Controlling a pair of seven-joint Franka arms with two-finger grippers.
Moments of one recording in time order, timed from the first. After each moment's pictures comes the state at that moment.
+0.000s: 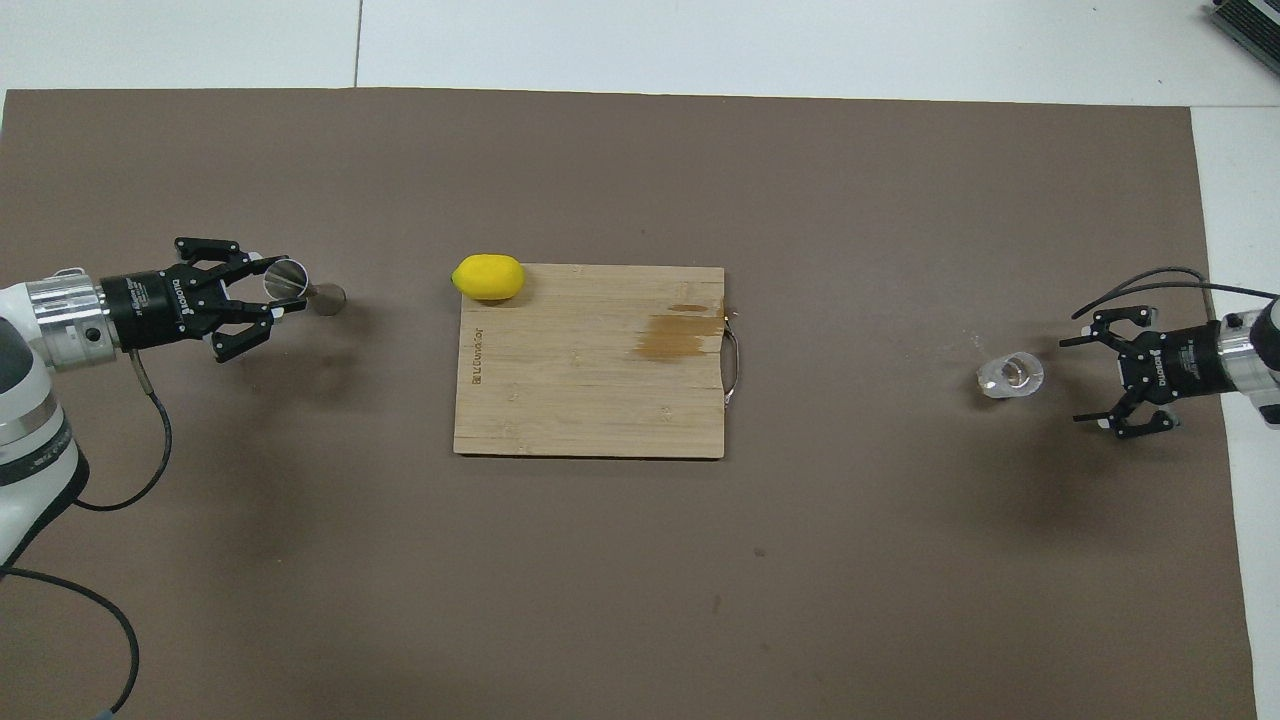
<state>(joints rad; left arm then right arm) 0.14 0.29 0.06 -2.00 -1.23 2.02 -1.04 -0.48 0.40 0.05 -1.89 0.49 1.95 0.80</state>
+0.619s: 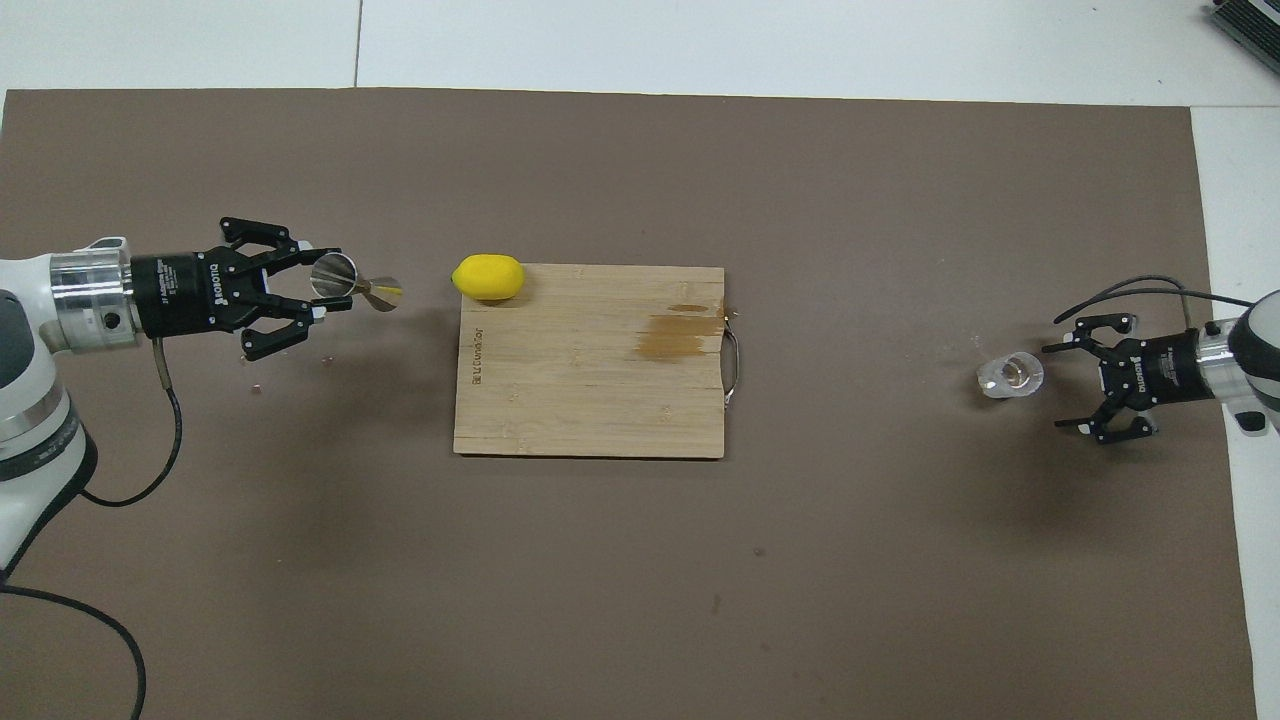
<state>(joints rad) 0.04 0.19 0.04 -1.97 -1.25 1.89 -1.11 -0.47 0.40 0.06 -1.94 0.53 1.97 0.80</state>
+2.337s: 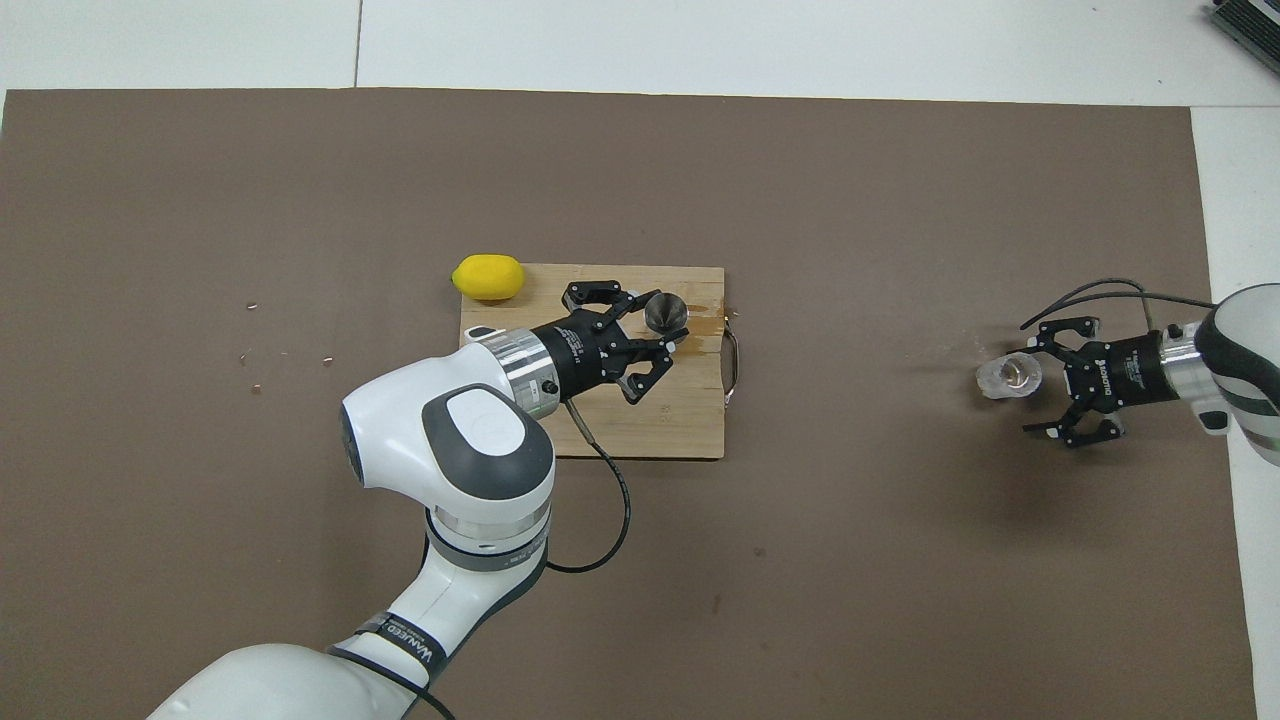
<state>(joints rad) -0.69 0.30 0.03 -1.95 -1.81 2.72 -1.20 -0.44 0.39 0.08 -1.97 0.57 1.95 0.75</state>
